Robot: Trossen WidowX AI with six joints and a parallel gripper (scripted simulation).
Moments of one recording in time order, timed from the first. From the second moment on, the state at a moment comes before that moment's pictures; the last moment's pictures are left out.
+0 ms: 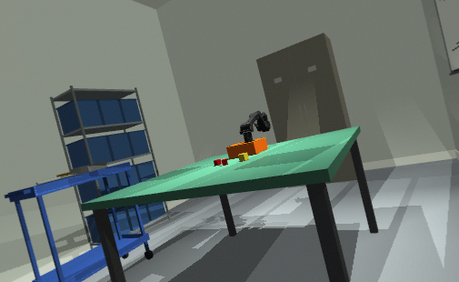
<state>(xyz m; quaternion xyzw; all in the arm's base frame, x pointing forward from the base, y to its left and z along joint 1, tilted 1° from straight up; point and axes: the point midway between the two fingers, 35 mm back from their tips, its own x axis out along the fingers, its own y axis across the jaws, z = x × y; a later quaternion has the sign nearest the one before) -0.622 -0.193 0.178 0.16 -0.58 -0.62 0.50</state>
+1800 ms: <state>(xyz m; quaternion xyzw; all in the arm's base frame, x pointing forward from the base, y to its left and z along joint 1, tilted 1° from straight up) -0.036 -0.617 0.134 0.23 0.07 -0.59 0.77</state>
